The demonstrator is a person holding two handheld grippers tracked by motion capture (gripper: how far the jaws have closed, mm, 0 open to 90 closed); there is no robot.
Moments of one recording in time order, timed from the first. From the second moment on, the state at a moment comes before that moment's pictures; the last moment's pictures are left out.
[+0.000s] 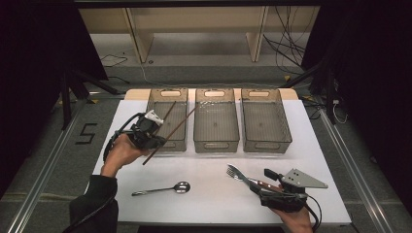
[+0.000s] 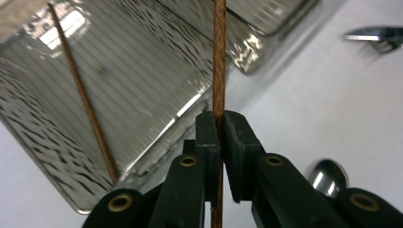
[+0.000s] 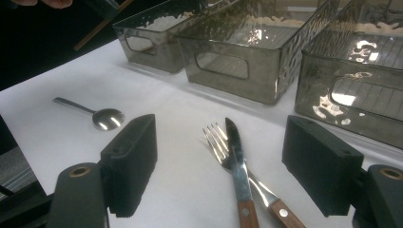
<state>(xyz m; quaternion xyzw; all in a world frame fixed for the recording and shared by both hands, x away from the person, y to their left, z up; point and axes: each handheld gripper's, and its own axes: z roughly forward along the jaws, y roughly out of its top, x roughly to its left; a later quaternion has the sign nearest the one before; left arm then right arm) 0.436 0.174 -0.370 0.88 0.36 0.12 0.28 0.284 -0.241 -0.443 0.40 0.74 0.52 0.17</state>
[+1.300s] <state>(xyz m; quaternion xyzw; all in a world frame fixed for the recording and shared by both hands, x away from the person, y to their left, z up) 0.513 0.184 -0.358 0.84 0.43 0.17 0.28 0.284 -0.241 -0.443 0.40 0.74 0.52 0.17</state>
